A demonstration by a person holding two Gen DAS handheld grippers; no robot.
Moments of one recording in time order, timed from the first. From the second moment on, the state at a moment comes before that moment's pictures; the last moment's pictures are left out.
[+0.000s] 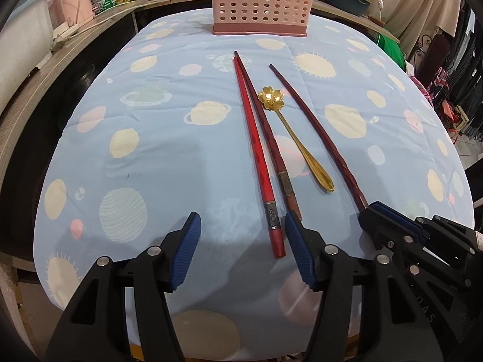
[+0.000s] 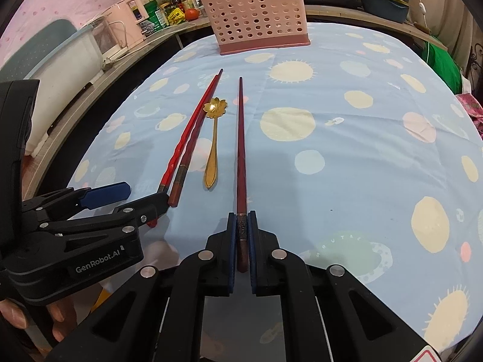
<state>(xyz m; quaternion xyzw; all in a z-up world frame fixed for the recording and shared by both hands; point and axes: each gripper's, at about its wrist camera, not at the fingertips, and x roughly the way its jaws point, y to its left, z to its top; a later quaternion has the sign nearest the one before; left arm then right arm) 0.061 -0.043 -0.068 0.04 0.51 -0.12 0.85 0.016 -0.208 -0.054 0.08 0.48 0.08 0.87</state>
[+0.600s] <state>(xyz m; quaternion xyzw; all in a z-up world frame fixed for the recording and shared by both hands) 0.060 -0.043 -0.066 0.05 0.50 -0.13 0.85 0.017 -0.209 -0.054 0.08 0.48 0.08 0.87</state>
